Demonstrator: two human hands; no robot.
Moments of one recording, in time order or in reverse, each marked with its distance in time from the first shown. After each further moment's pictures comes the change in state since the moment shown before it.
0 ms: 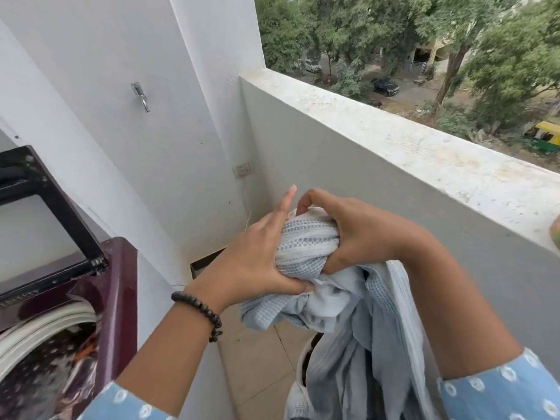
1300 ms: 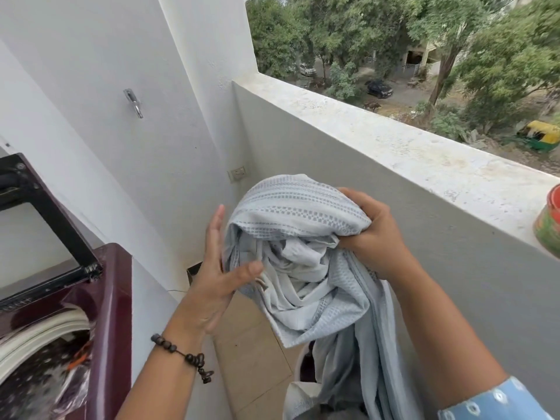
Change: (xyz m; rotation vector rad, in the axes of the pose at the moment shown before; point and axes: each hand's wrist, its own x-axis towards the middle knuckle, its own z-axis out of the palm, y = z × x) left_hand -0.032 -0.031 0.023 -1.176 0.296 -0.175; right_hand -0.015 0.040 0.037 0.658 0.659 -0.113
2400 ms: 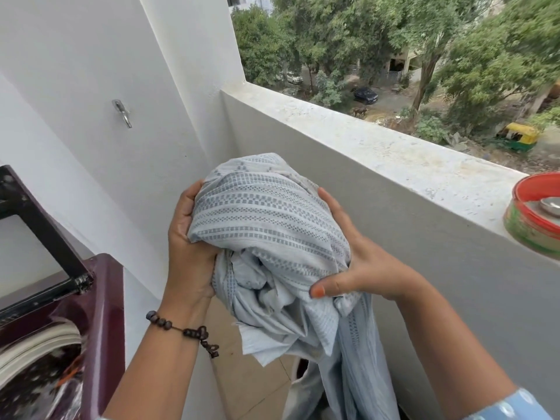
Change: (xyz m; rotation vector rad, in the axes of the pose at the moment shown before) left_hand 0.015 0.039 0.023 -0.086 0.136 0.424; right_hand -0.031 -0.030 -0.009 -0.135 -0.444 0.276
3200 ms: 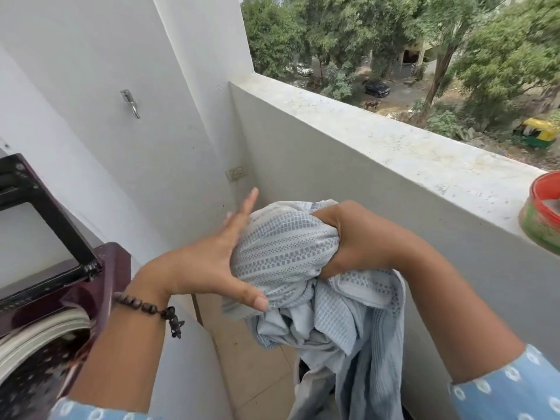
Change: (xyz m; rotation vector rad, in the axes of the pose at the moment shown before) left_hand 0.008 0.023 -0.020 0.912 -0.824 -0.524; right_hand 0.026 -0.032 -0.011 -0.485 -0.064 -0.053
